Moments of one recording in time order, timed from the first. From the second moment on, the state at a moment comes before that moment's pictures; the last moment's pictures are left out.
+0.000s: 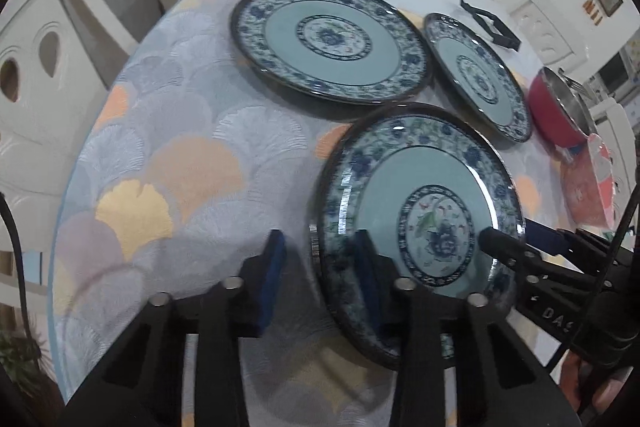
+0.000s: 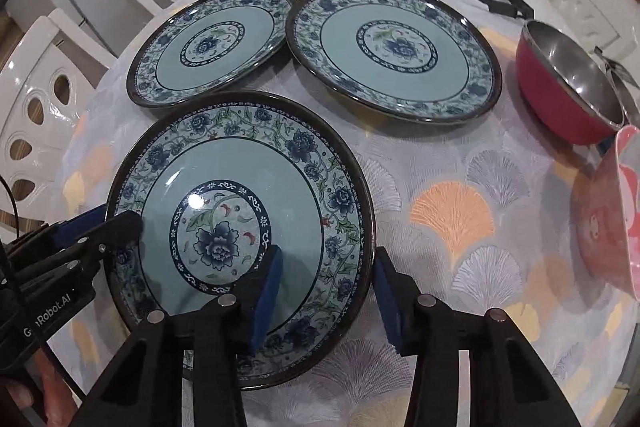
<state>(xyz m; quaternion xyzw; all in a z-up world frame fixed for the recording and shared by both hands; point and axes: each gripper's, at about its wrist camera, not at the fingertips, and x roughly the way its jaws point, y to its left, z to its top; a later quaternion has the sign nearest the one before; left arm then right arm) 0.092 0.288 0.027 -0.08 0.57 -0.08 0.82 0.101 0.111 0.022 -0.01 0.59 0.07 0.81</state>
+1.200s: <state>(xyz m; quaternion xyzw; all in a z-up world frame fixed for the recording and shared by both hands) 0.073 0.304 0.053 -0.17 0.51 -0.09 0.84 0.080 0.094 0.038 0.04 0.56 0.19 0.80</state>
